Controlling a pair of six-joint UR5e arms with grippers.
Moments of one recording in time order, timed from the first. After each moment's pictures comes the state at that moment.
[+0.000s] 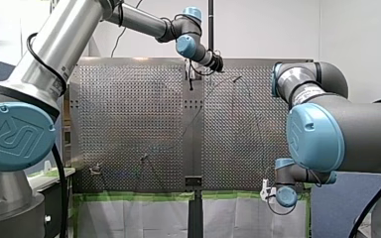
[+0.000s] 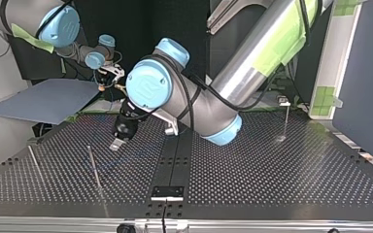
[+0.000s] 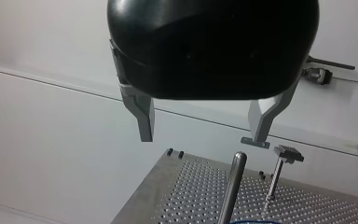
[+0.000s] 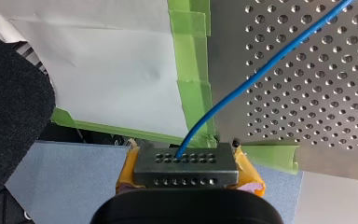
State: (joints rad) left arm -0.65 -2.02 -1.06 -3.26 -1.57 -1.80; right arm 1.72 -0.39 1.58 -0.82 1.70 1.65
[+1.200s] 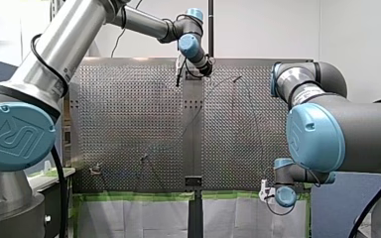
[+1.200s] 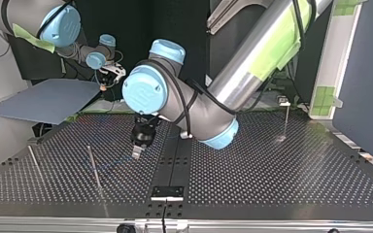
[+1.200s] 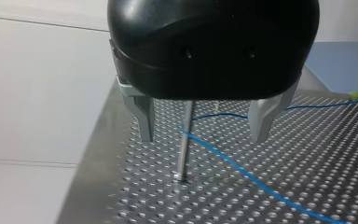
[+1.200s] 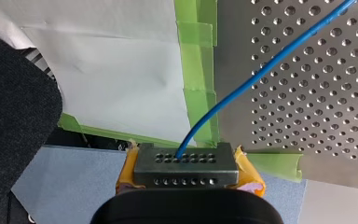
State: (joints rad) left arm -0.65 -2.04 -1.01 -3.35 -1.83 -1.56; right arm 1.73 -0.39 1.58 -0.81 1.69 1.65
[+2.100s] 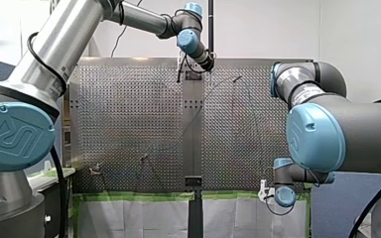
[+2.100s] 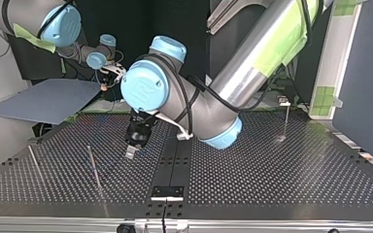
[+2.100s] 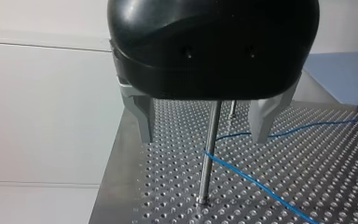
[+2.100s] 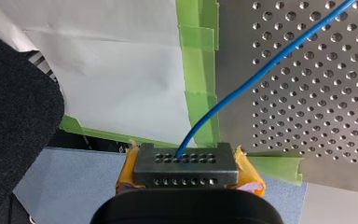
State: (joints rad) left arm -0.66 -2.02 -1.01 -3.34 -1.79 -1.55; right arm 1.73 -0.39 1.58 -0.81 1.69 1.65
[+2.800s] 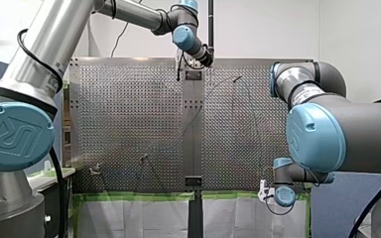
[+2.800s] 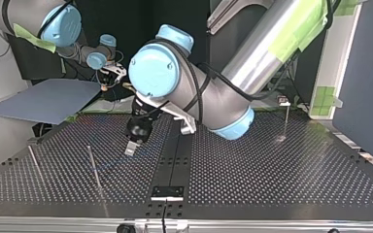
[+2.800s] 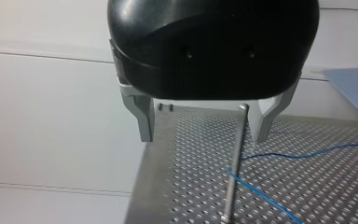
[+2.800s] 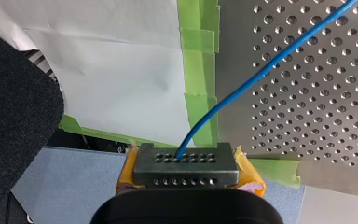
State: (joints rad) left arm -0.66 -1.94 -1.11 -3.27 -1.76 -1.62; right arm 1.73 -0.39 1.57 -0.80 1.69 1.63
